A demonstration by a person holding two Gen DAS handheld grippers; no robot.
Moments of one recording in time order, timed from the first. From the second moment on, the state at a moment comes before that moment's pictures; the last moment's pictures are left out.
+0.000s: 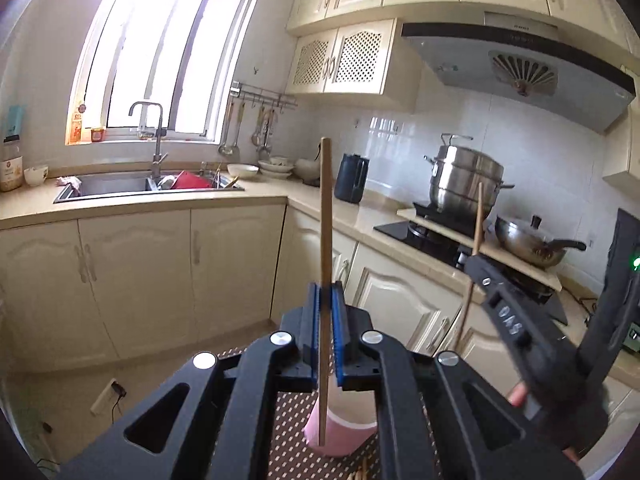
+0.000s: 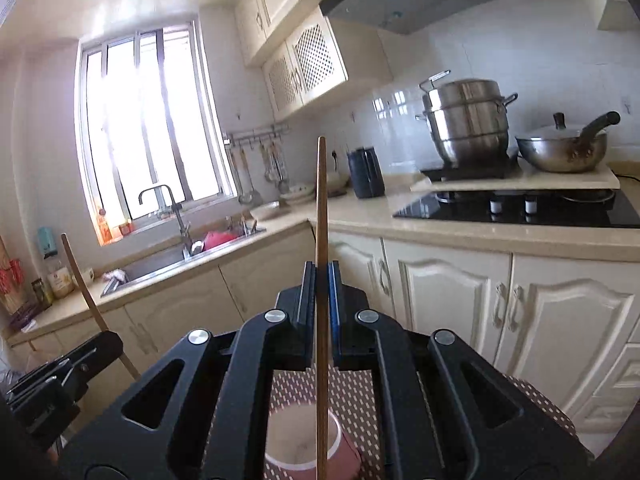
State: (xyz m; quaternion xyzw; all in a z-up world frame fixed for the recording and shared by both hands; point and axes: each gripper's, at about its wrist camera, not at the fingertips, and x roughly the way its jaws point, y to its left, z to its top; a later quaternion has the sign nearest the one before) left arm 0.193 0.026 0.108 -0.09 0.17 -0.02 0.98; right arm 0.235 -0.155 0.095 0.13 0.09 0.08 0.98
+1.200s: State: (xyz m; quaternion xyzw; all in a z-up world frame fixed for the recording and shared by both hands) left arm 0.270 0.009 0.048 -0.07 0.25 -0.02 0.97; right arm 0.282 -0.142 0.016 0.09 0.19 0.14 0.97
